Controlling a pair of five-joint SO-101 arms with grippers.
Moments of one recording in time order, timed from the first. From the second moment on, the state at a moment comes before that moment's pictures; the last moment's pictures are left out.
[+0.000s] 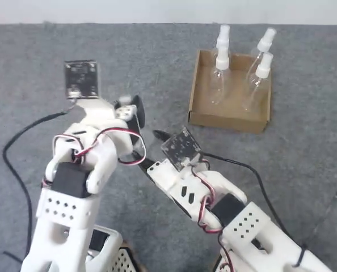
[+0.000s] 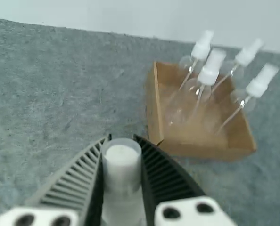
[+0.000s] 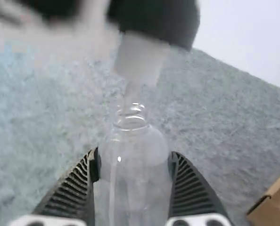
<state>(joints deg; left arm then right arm) 10.0 -51.8 40.3 57.9 19.6 -47.0 -57.6 71.4 14.7 1.0</state>
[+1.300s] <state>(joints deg) 4.6 -56.8 43.0 61.1 13.6 -47.0 -59.8 73.8 16.2 0.8</state>
